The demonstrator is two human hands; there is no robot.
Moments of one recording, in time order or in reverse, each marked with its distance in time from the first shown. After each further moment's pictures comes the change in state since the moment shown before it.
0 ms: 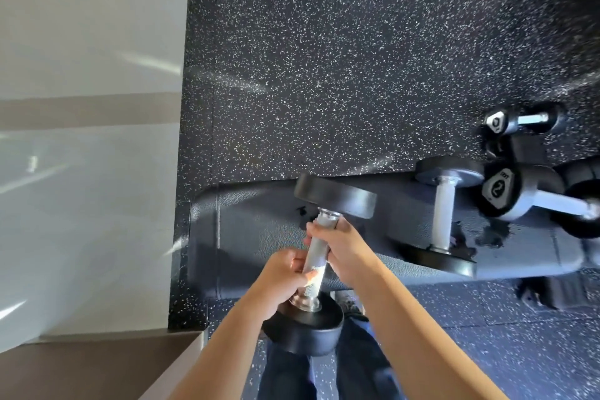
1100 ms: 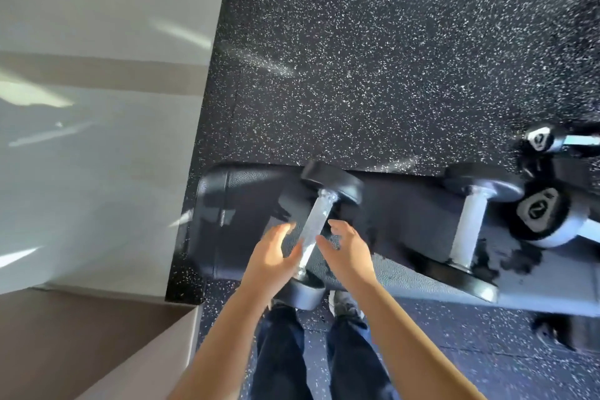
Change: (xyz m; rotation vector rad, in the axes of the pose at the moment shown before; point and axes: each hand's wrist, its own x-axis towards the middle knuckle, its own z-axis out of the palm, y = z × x) left_hand 0.012 -0.025 -0.001 0.221 0.343 0.203; right_hand 0.036 0.048 -0.031 -0.992 0.113 -0.206
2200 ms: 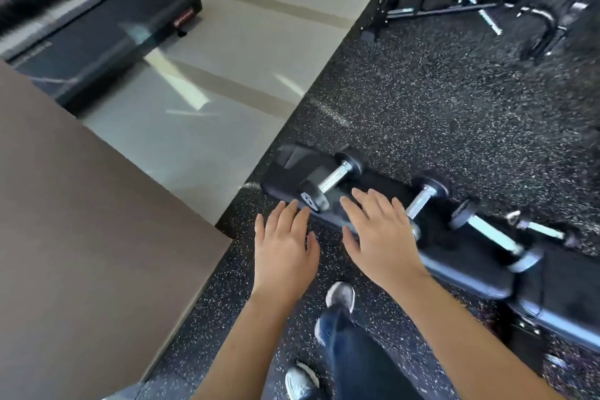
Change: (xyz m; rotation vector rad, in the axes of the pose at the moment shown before) left_hand -0.436 0.120 0.059 0.451 0.841 0.175; right_hand -0.417 0.004 -0.150 -0.872 0.370 -1.083
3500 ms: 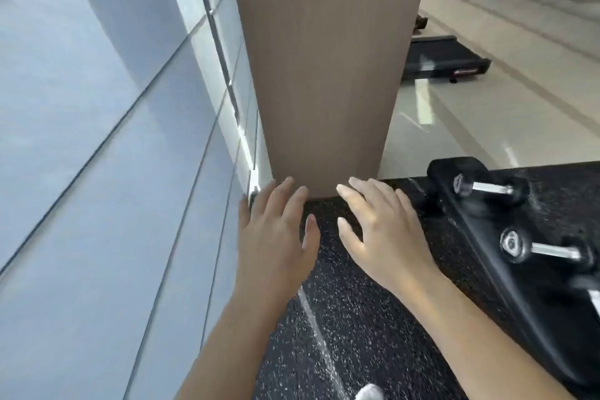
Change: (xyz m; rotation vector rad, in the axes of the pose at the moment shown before) left_hand -0.569 0.294 -0.110 0.349 0.628 -0.791; right_hand -0.485 -0.021 -0.175 0.344 -0.059 -0.960
